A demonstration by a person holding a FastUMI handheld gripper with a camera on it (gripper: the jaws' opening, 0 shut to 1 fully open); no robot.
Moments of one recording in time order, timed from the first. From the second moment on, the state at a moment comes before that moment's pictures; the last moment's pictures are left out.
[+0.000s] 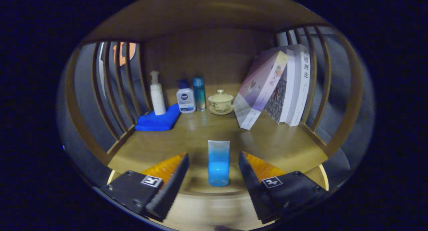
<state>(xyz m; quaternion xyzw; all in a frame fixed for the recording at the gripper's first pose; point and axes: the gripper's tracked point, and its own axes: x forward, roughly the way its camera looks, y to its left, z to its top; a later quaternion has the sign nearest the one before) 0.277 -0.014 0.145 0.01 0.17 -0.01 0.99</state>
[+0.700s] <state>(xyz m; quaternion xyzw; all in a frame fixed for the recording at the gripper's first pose) 0.101 -0.039 0.169 -0.03 -0.01 -0.02 1.00</state>
